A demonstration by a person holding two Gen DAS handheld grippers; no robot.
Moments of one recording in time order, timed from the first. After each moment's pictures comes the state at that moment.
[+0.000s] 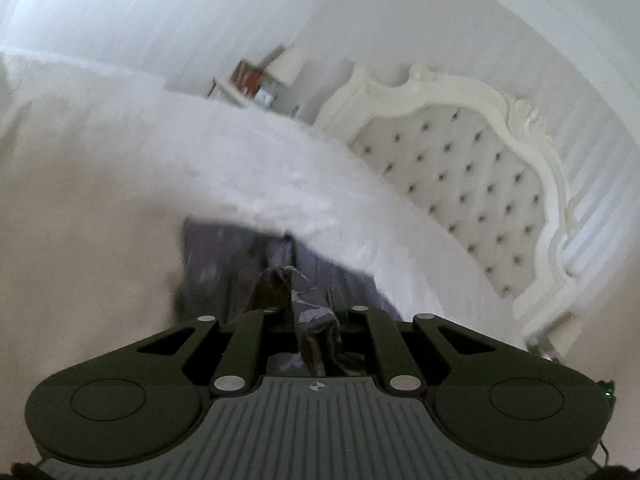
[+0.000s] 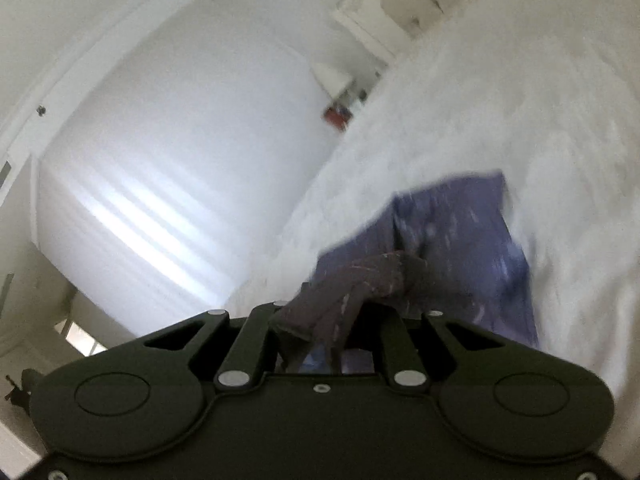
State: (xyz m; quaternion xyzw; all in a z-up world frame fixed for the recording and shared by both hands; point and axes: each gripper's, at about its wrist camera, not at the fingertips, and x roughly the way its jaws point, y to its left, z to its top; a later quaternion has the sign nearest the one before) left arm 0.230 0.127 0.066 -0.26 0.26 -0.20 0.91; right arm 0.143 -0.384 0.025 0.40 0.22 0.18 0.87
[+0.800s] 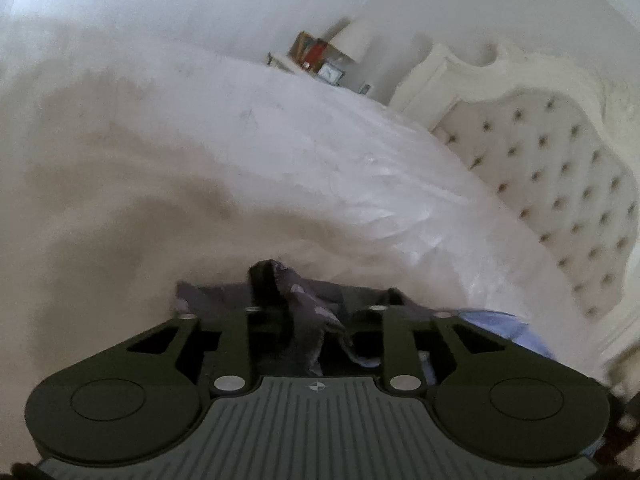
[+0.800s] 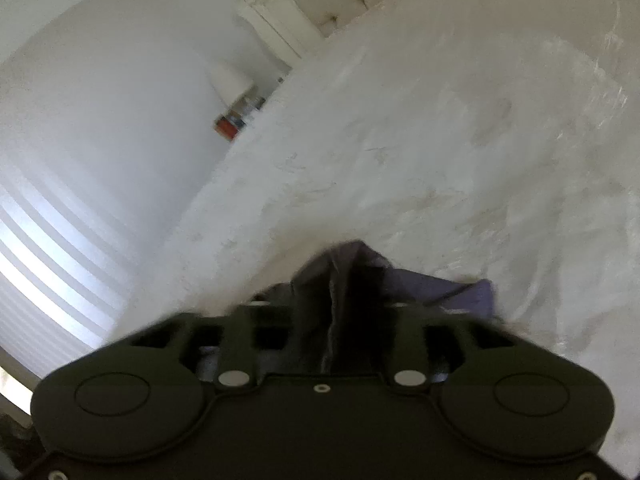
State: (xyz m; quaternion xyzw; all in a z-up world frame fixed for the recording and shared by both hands) left arm 0.413 0.101 -0.020 -0.27 0.32 -0.12 0.90; right arm 0.382 -0.385 -0.052 0.37 0.26 0.04 0.89
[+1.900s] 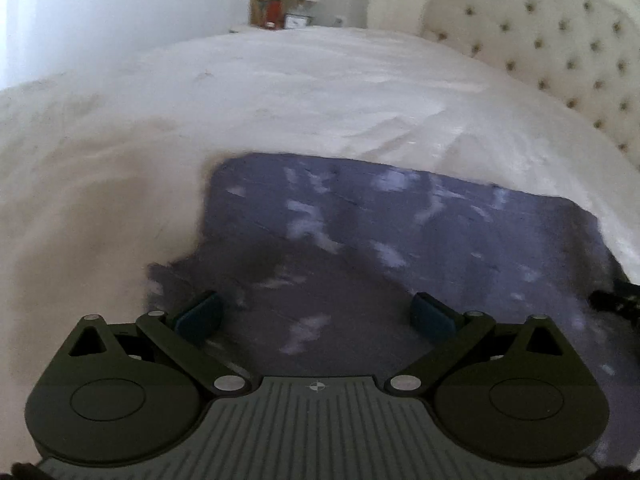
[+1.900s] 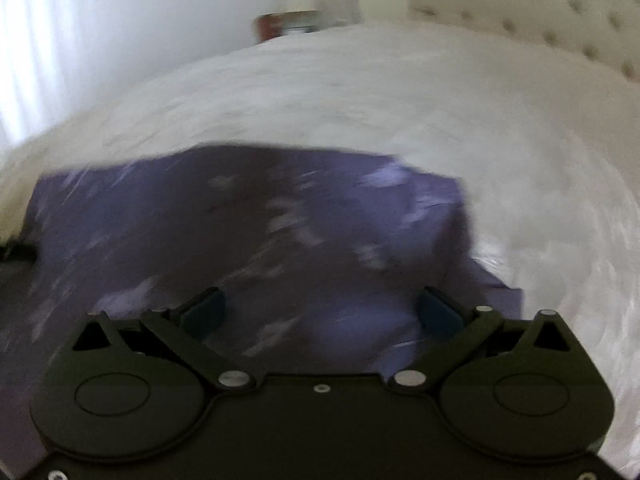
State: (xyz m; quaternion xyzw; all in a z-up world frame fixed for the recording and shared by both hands) left arm 0.416 0.061 -0.050 -0.04 0.38 -0.10 0.92; right arm 0.383 -0.295 -0.067 0.06 0.34 0.02 0.94
